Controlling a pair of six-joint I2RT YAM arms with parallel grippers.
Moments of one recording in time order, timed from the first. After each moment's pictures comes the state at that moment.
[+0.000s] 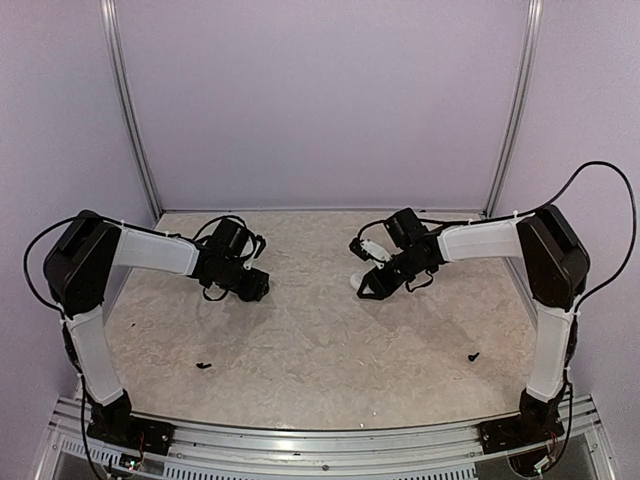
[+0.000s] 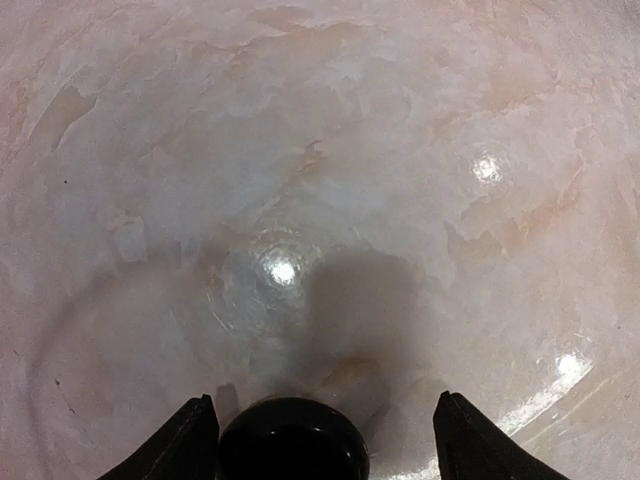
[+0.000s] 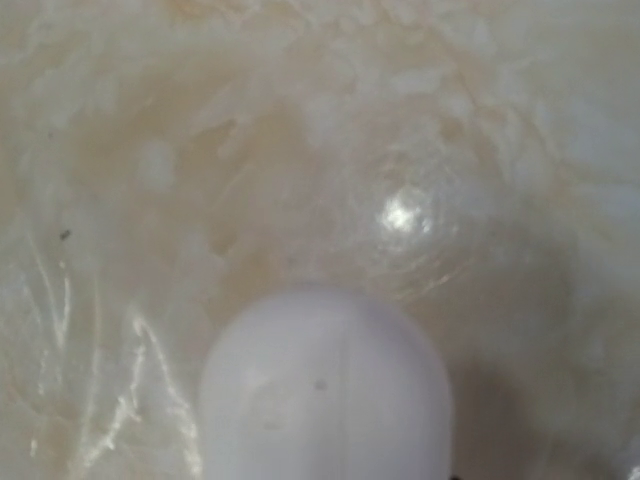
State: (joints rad) left arm -0.52 1.88 1.10 -0.16 -0.05 -0.09; right arm 0.57 1.98 1.31 -0.32 -0.34 -0.17
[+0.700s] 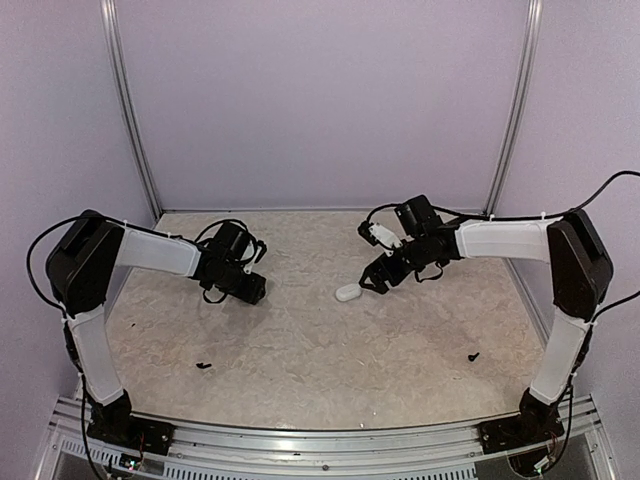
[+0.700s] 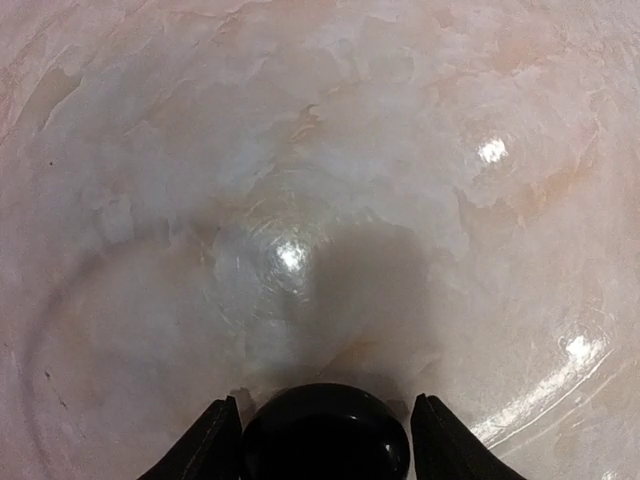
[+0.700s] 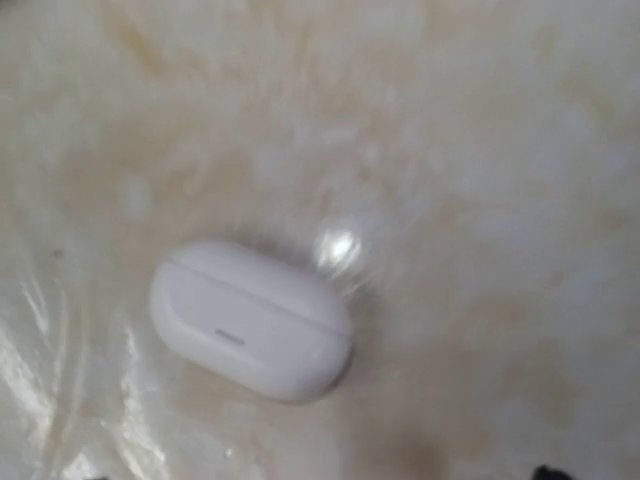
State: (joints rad) left arm -0.53 1.90 1.11 -0.19 -0.06 -0.06; right arm 0.57 1.86 1.27 -0.31 -0.24 -0.19
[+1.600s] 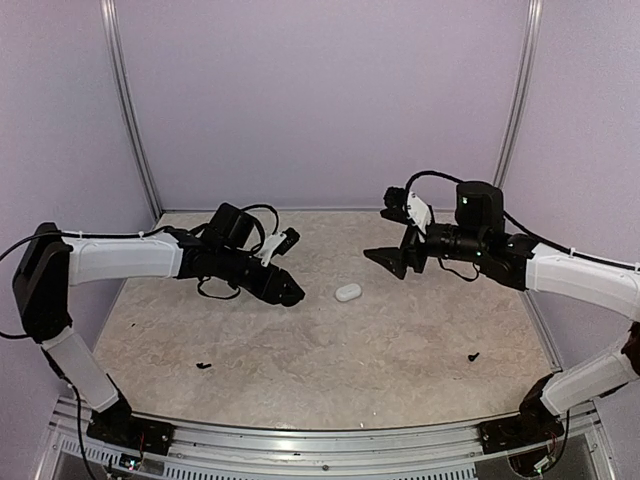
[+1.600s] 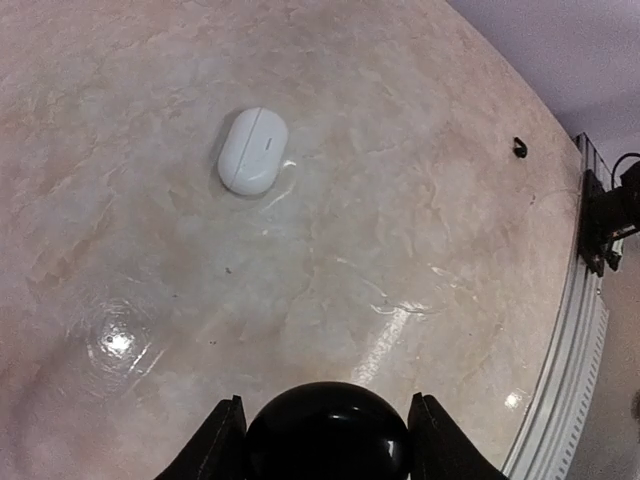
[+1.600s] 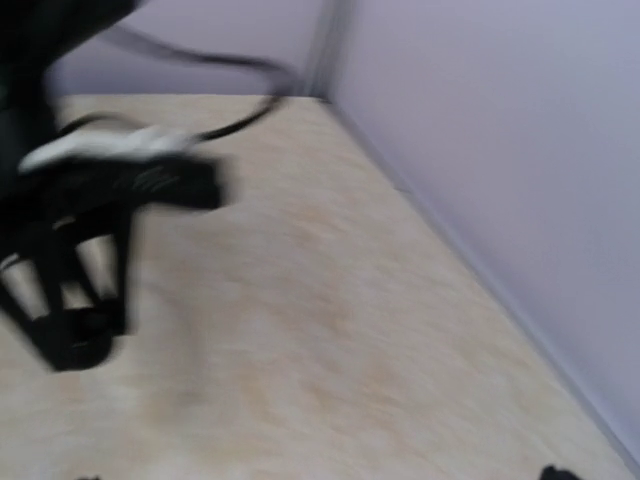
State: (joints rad) left arm -0.68 1.68 1.10 -0.25 0.40 -0.09; right arm 0.63 1.31 0.94 0.13 -0.39 -0.42
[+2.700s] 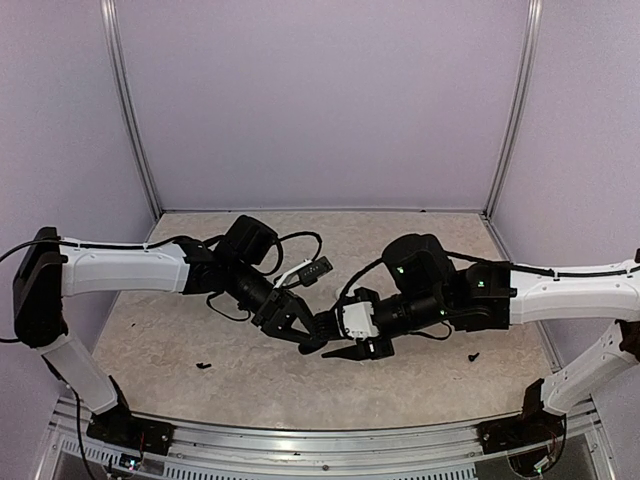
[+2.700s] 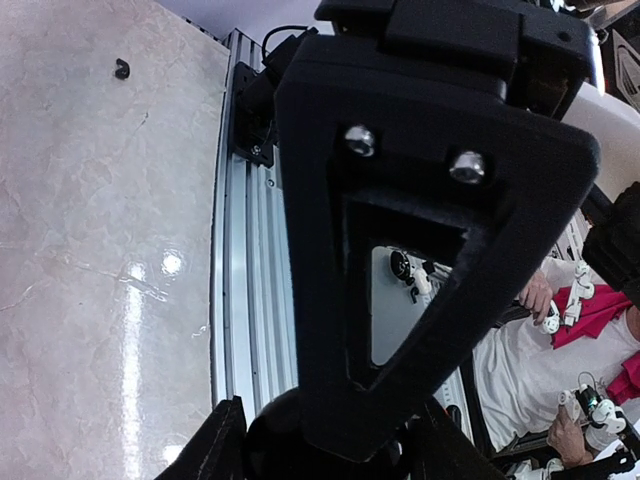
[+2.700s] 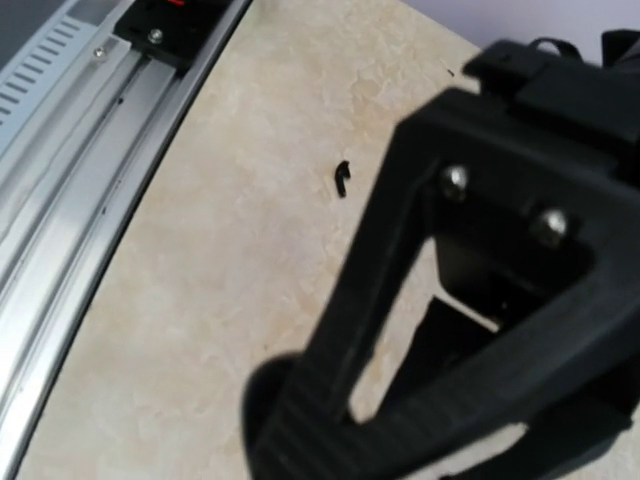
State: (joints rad) left arm -0.84 1.64 1.10 -0.26 1.14 -0.12; right arm 1.16 1.38 1.01 -0.21 -0.30 -0.73
